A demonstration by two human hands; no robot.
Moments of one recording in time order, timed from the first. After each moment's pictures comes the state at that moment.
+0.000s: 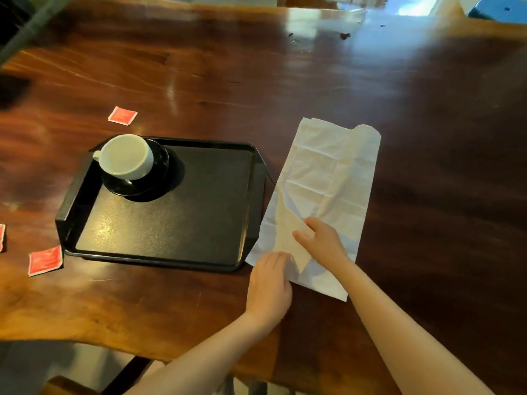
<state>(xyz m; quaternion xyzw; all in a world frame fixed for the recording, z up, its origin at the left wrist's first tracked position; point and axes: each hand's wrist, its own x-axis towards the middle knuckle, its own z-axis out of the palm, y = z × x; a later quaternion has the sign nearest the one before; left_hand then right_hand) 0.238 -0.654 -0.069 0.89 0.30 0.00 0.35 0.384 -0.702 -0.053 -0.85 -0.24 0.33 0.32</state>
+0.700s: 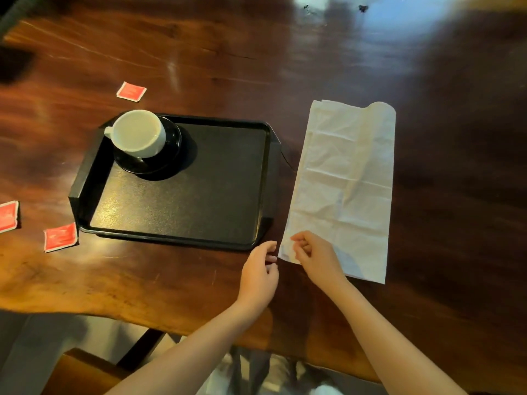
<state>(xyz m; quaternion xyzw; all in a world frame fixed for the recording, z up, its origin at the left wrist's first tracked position) 0.197 -0.633 -0.072 0.75 0.42 -0.01 0.51 0.311 -0.718 -0.080 -0.86 -0.25 0.32 0.32</state>
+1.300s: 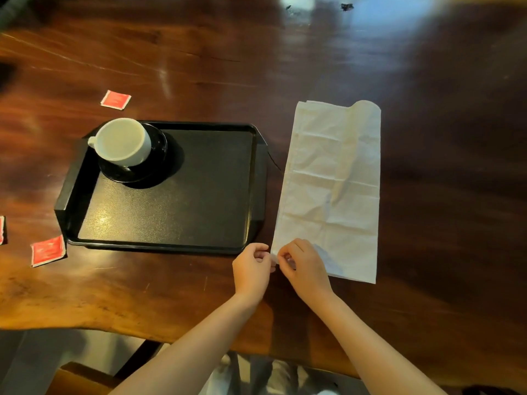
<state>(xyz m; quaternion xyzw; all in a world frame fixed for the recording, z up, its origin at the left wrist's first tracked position) 0.220 -0.632 -0.076 0.64 0.53 0.03 0.55 0.295 -0.726 -0.096 -0.86 -0.37 0.18 0.32</state>
